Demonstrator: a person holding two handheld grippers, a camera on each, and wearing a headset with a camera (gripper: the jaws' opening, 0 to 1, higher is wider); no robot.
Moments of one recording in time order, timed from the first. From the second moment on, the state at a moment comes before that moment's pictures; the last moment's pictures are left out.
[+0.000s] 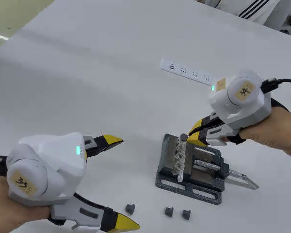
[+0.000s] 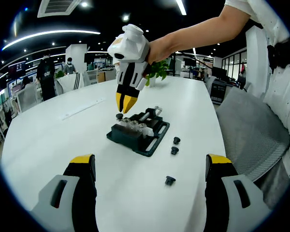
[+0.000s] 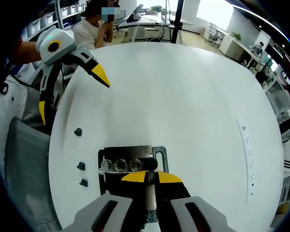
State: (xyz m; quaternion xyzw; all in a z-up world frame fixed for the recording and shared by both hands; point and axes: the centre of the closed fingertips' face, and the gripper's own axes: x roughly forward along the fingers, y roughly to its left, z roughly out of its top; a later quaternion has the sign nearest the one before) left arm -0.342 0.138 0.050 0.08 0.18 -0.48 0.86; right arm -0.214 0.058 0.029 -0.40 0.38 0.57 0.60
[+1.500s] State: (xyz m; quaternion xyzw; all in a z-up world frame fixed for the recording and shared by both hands) left arm -0.361 0.150 0.042 0.16 0.22 -0.50 0.83; right arm -0.256 -0.008 0.106 -0.28 0.28 0.51 0.76
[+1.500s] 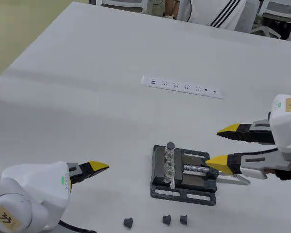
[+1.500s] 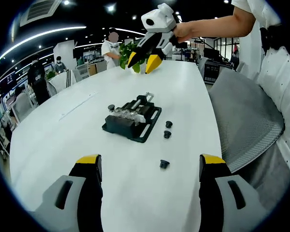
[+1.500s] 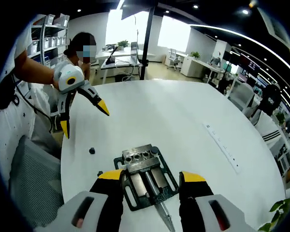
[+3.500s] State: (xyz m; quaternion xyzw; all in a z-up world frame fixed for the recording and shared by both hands) left arm -0.375 0.125 -0.026 0.29 0.31 -0.56 0.71; right arm -0.344 -0.099 0.065 -0.18 0.30 0.47 0.81
